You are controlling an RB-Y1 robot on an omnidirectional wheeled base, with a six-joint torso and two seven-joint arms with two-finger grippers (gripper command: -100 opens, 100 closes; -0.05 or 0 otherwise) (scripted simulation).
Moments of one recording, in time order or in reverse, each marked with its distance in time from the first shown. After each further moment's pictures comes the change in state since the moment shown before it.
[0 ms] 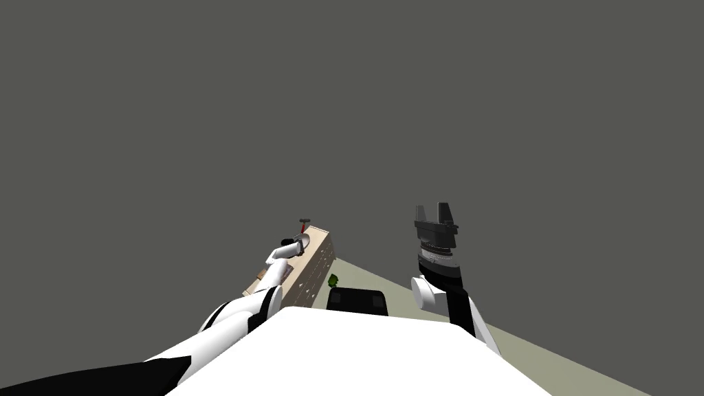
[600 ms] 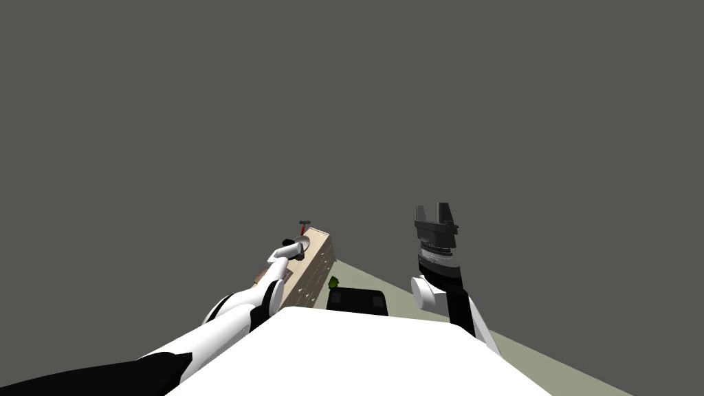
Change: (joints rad) left arm -0.050 0.016 0.007 0.127 -0.002 0.063 0.003; right arm 0.000 0.000 0.000 0.000 0.000 0.000 0.000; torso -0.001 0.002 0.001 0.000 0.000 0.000
